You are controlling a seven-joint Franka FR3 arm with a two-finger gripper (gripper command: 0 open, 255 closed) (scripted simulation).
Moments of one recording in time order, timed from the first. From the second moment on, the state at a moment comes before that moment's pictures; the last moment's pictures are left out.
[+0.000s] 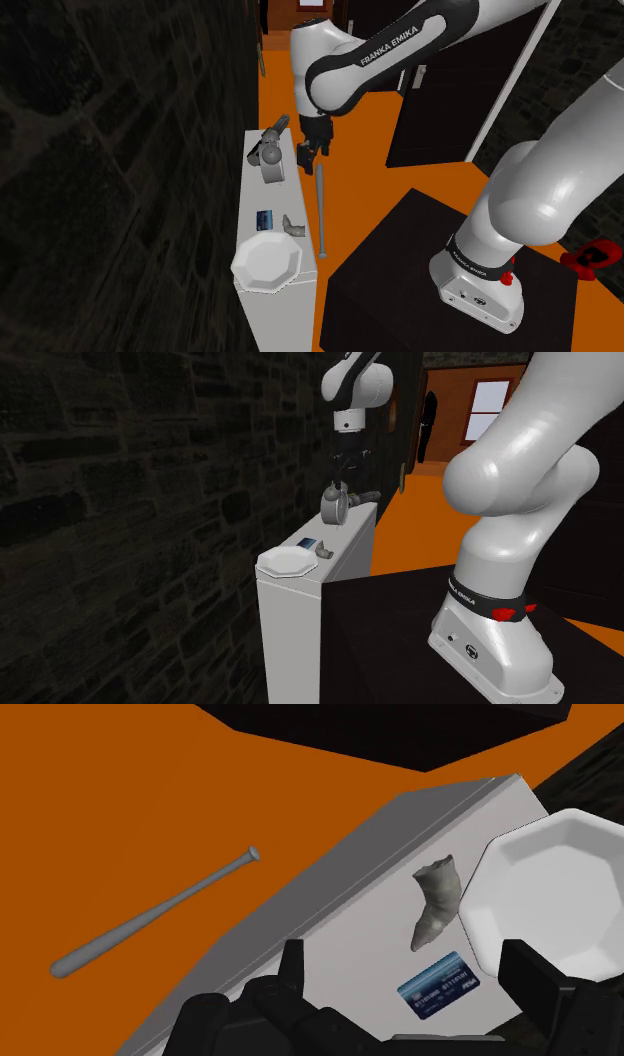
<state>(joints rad) 0.11 -0.21 0.17 -2.44 -0.02 2.17 0.05</state>
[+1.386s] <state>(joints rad) 0.19 0.41 0.19 -2.24 -0.18 2.48 0.21</state>
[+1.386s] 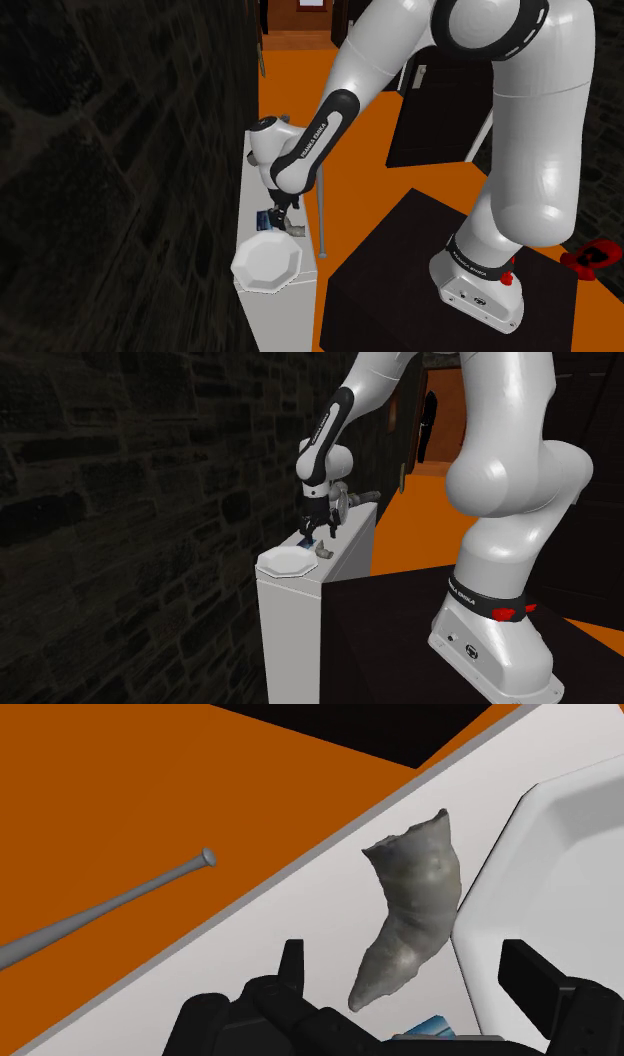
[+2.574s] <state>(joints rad) 0.20 0.42 0.19 -2.24 -0.19 2.50 0.22</state>
